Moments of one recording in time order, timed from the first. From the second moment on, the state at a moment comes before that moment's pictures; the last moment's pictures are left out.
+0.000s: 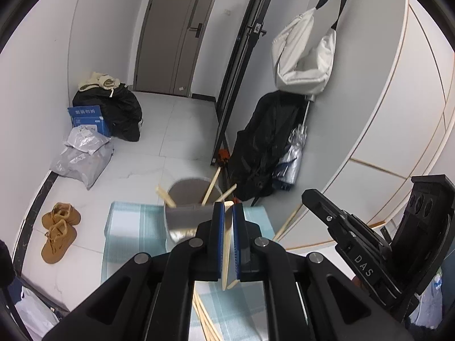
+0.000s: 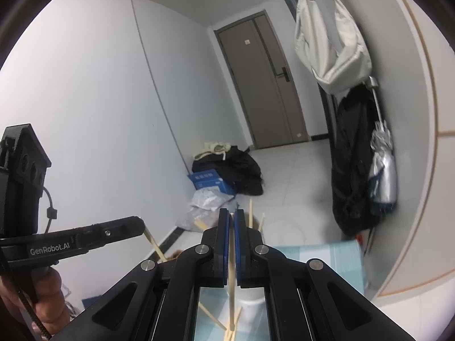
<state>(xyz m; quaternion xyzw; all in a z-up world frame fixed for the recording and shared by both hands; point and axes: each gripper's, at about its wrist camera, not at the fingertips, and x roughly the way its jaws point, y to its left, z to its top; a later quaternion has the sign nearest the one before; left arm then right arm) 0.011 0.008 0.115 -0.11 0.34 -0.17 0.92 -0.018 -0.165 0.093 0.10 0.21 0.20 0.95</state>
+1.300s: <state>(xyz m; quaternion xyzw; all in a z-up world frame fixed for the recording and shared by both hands) 0.133 0.043 0.102 -0.10 0.33 -0.13 0.93 0.136 -0.117 0.109 0.07 0.20 0.22 0.95</state>
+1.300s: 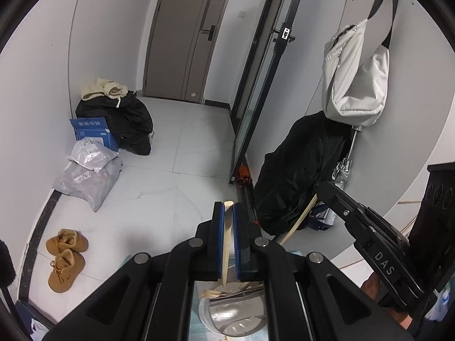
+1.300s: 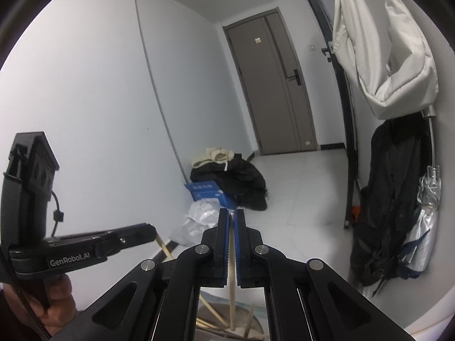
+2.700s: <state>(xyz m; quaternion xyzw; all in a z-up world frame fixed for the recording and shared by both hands) 0.054 0.031 0.096 -0.09 0.33 -0.08 0.93 0.051 -0.155 0.082 0.09 0.27 0.20 0.94</state>
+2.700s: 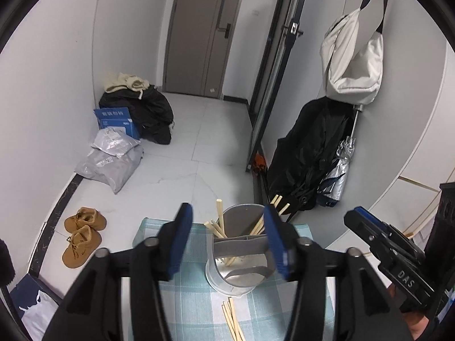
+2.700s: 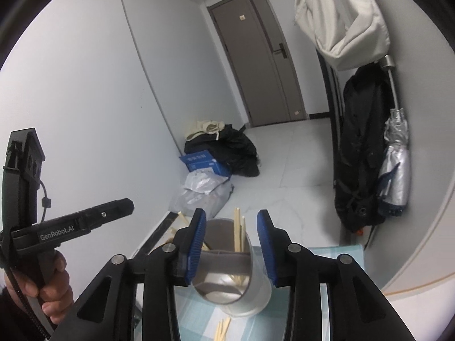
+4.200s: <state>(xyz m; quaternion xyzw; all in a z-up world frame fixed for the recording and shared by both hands) -0.036 0.022 -0.025 -0.10 0.33 -0.02 0.94 -0.081 -0.154 -0.019 0.02 0.28 0.15 0.95</state>
